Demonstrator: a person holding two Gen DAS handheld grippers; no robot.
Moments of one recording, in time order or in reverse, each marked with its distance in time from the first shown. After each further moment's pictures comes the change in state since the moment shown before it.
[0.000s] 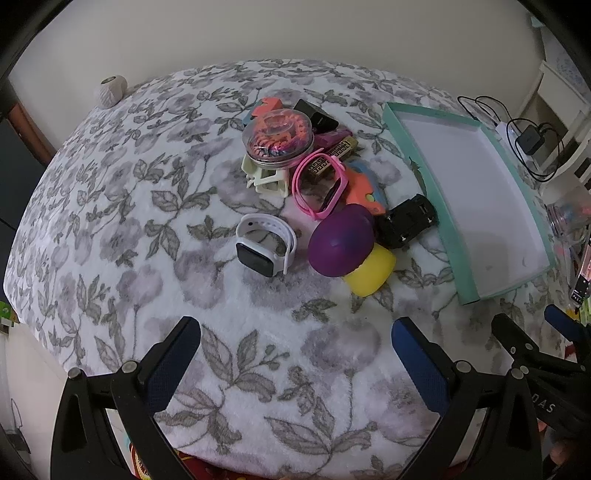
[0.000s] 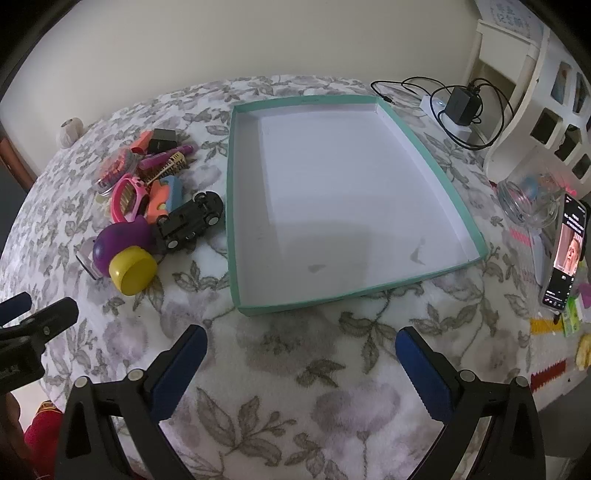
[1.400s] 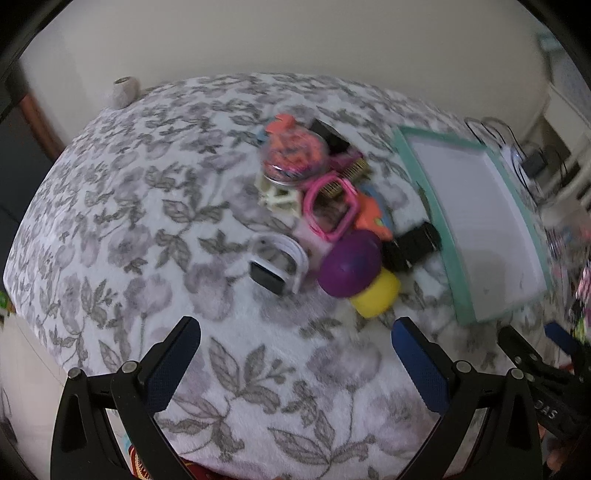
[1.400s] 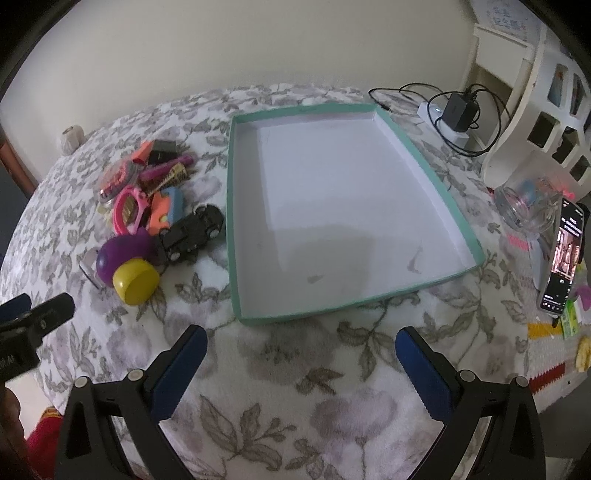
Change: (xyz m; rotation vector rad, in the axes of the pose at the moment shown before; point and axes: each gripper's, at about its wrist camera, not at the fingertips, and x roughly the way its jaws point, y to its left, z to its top) left arm -0.009 0.014 0.010 -0.071 -0.052 0.008; right arm -0.010 -0.008 0.009 0.036 -0.040 0.001
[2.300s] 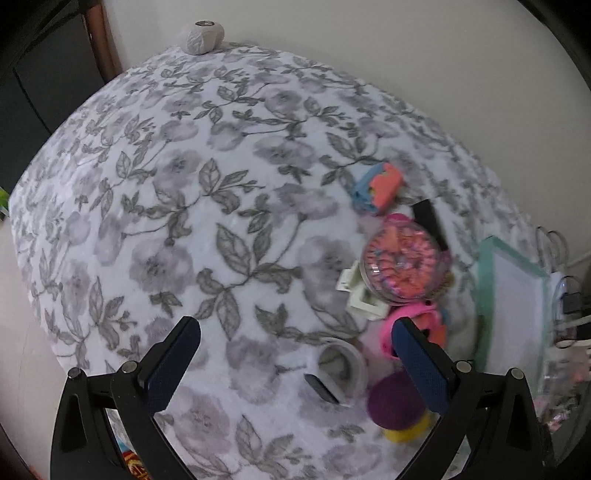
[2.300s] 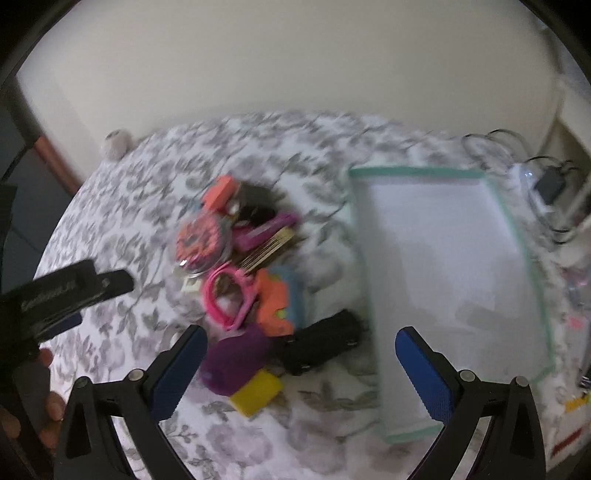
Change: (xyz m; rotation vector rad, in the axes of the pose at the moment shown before) left arm 0.044 0.078 0.082 -0.351 0.076 0.052; right arm 0.031 0.113 0.078 -0.130 0.018 0.189
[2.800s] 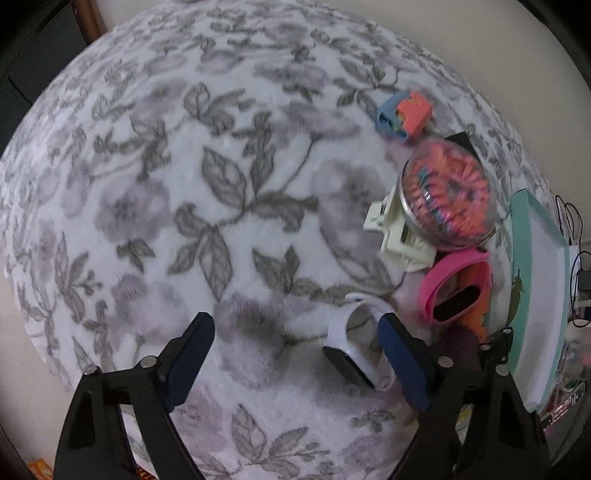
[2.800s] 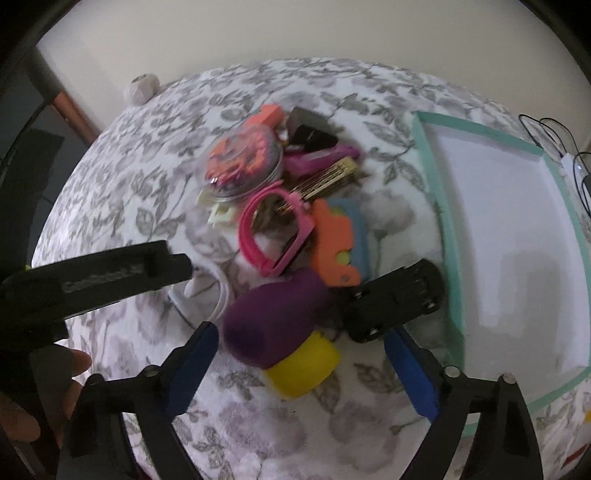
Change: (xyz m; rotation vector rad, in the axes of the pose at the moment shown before) left arm 0.056 0.010 -0.027 -0.011 0.186 -0.030; right arm 0.045 0.030 -0.024 -0.099 0.135 0.063
